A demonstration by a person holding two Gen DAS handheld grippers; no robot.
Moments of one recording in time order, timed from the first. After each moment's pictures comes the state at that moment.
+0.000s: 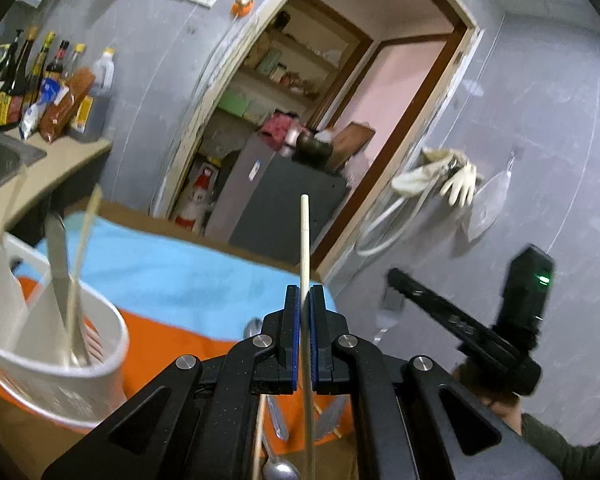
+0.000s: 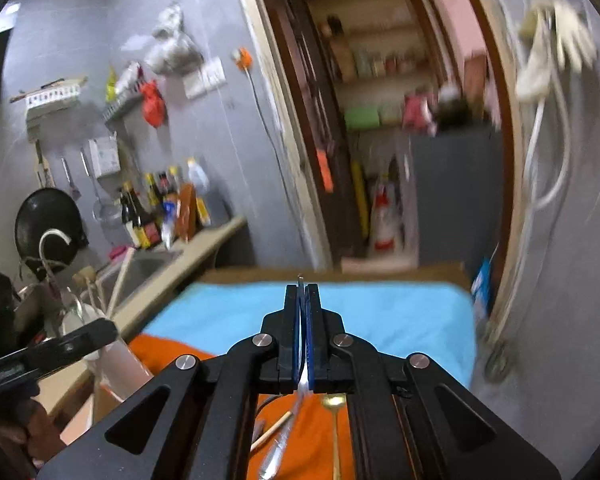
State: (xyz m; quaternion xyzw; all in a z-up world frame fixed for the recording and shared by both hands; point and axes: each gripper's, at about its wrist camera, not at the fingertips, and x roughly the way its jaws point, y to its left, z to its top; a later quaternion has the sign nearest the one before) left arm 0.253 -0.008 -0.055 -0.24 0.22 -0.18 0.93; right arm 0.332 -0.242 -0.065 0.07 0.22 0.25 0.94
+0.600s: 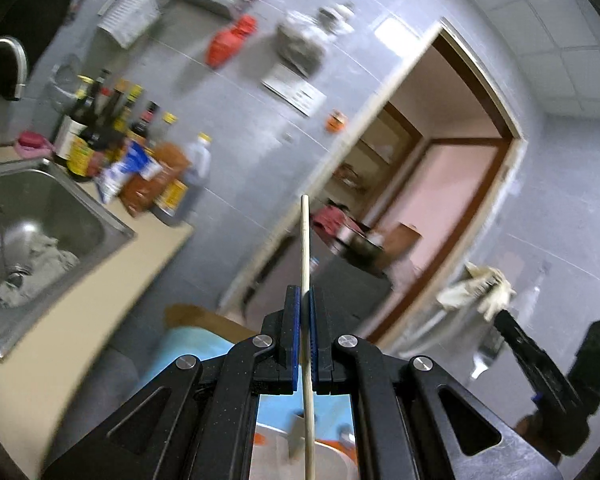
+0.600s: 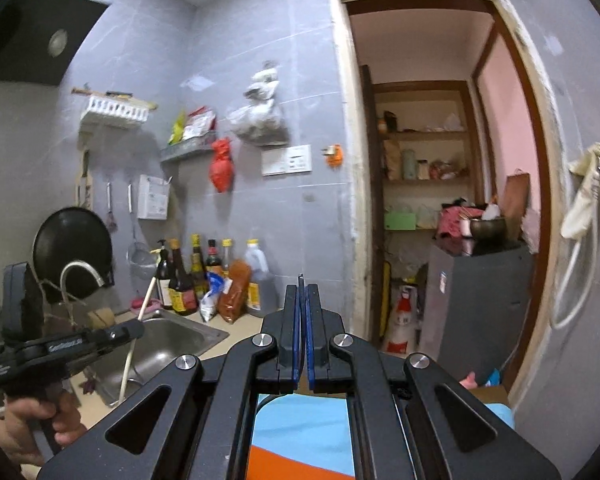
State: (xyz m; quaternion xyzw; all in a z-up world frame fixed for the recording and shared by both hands) left arm 0.247 0.205 -0.020 -0.31 0.10 -0.07 0.94; right arm 0.276 -0.076 0.021 0.00 0.06 0.27 0.96
